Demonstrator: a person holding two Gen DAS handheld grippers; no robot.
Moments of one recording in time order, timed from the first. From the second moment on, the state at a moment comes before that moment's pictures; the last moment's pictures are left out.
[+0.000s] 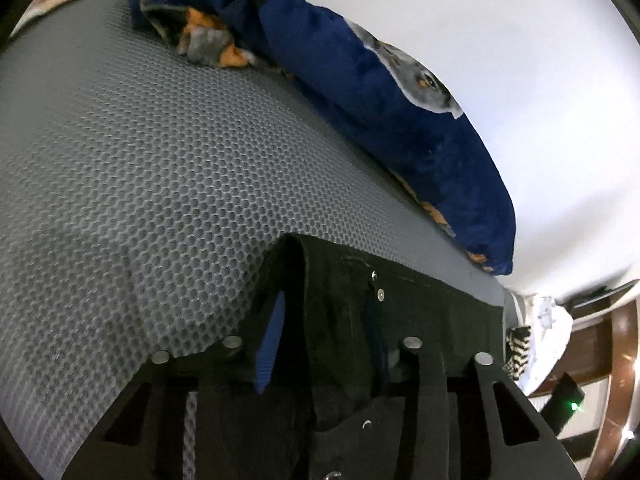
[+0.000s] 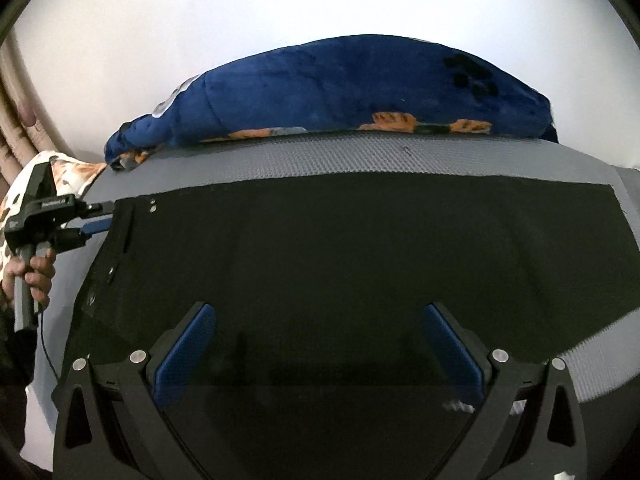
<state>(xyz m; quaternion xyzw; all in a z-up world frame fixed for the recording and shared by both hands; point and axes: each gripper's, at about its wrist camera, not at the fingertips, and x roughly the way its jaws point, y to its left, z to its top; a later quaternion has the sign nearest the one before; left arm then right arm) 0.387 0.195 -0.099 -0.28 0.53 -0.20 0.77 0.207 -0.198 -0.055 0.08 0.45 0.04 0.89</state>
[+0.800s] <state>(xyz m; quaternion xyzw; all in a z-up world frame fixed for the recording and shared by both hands) 0.430 0.151 -0.118 -0.29 0.53 -0.27 0.75 0.252 -0.200 -0.075 0.06 0.46 0.05 0.89</state>
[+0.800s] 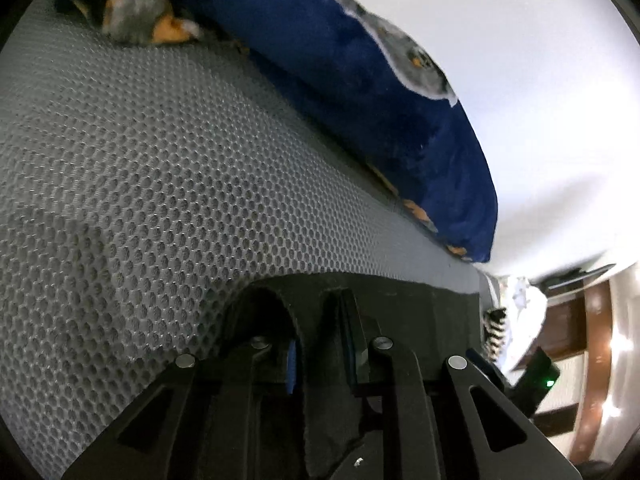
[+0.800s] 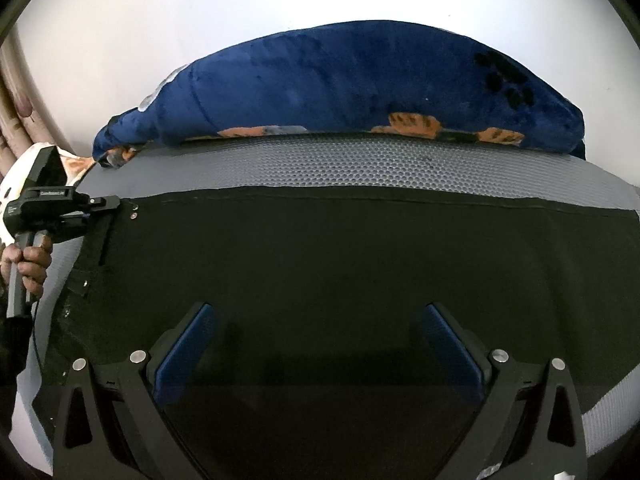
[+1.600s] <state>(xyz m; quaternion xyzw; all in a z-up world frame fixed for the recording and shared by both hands) 0.304 0.141 -0.006 -0.25 0.36 -0.40 0.80 0.386 -0.229 -0.064 -0.14 0.54 0.34 0.76</state>
